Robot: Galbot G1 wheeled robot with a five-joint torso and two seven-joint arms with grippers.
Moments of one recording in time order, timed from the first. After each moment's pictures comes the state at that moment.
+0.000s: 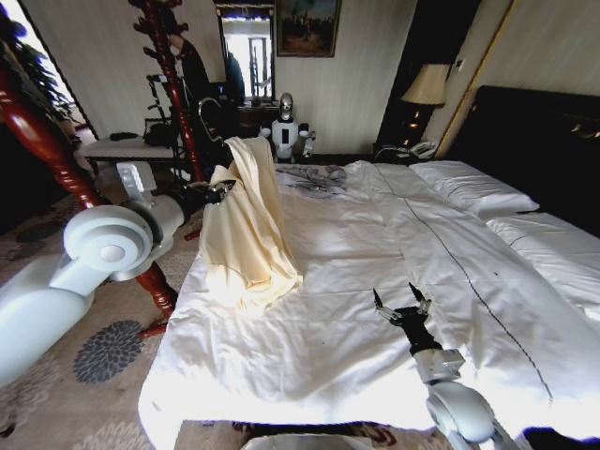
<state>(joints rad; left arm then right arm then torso) 0.22 -0.47 -0.05 -2.20 -1.71 0.57 -0.66 -1.70 1.08 0.64 2.13 0.25 0.13 0.14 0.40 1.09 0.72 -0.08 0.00</state>
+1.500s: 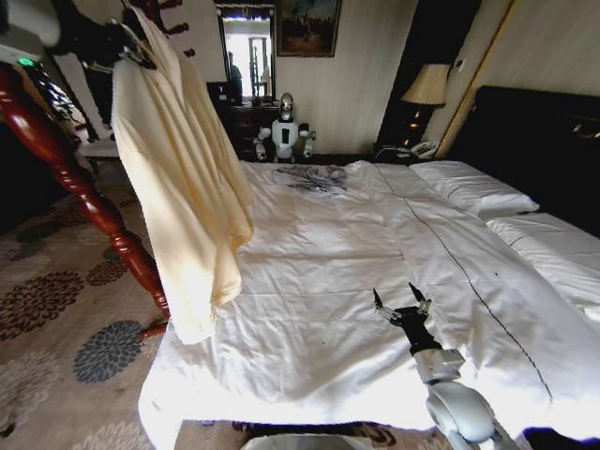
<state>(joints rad) -0.78 -0.49 0.46 -1.68 -2.35 0.74 -1.06 -1.70 1.08 0.64 2.13 0.25 0.13 0.14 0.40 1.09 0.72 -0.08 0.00</state>
